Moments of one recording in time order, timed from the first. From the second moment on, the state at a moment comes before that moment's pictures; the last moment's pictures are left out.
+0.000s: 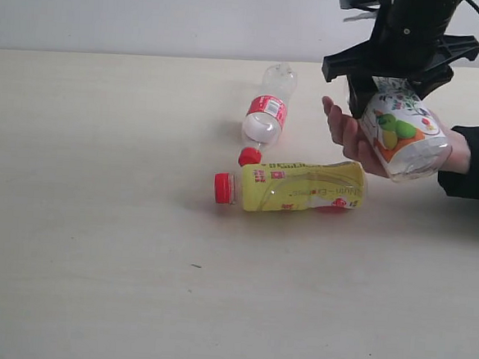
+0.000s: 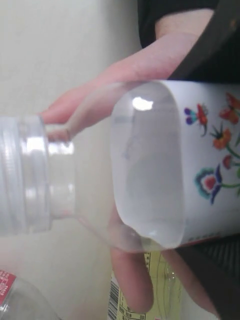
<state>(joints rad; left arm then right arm) -0.09 0.01 0.00 0.17 0.20 -0.08 0.34 1.94 -1.62 -0.10 1.19 0.18</state>
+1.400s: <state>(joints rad) -0.09 0.01 0.00 0.17 0.20 -0.08 0.34 1.91 -1.62 -0.10 1.15 0.18</state>
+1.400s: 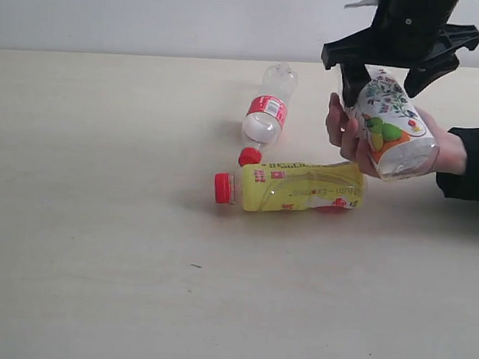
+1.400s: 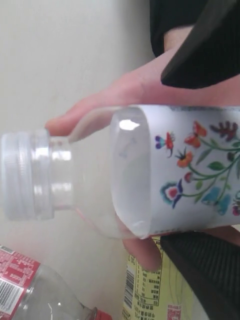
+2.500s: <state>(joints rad) -0.09 0.01 0.00 0.17 0.20 -0.08 0.37 0.28 -0.48 0.14 0.74 -0.12</state>
